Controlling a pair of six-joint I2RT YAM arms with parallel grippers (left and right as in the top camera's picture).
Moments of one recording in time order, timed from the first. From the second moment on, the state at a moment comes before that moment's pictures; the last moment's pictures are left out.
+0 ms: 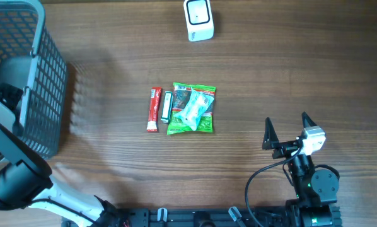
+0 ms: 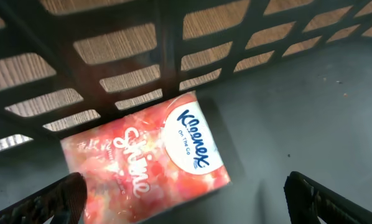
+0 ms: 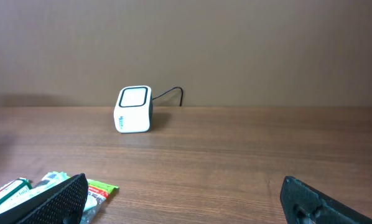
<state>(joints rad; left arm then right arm) 0.73 1.94 1.22 -0.16 -0.22 -0.42 0.08 0.01 0.01 0.00 -0.08 0.07</state>
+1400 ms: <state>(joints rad) 0.70 1.78 1.25 -0.34 0.09 0.19 0.08 0.01 0.01 0.00 -0.08 0.07</state>
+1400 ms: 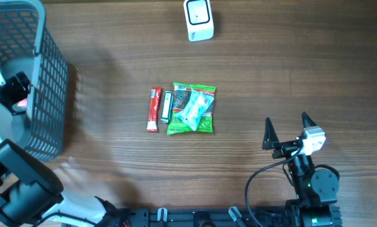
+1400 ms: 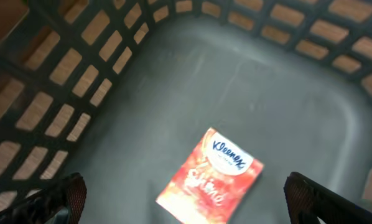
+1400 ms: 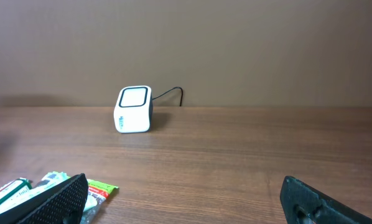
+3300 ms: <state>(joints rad) -0.02 1.41 1.24 -1.04 0.34 -0.15 0.08 0.01 0.01 0.00 -0.08 0.07</state>
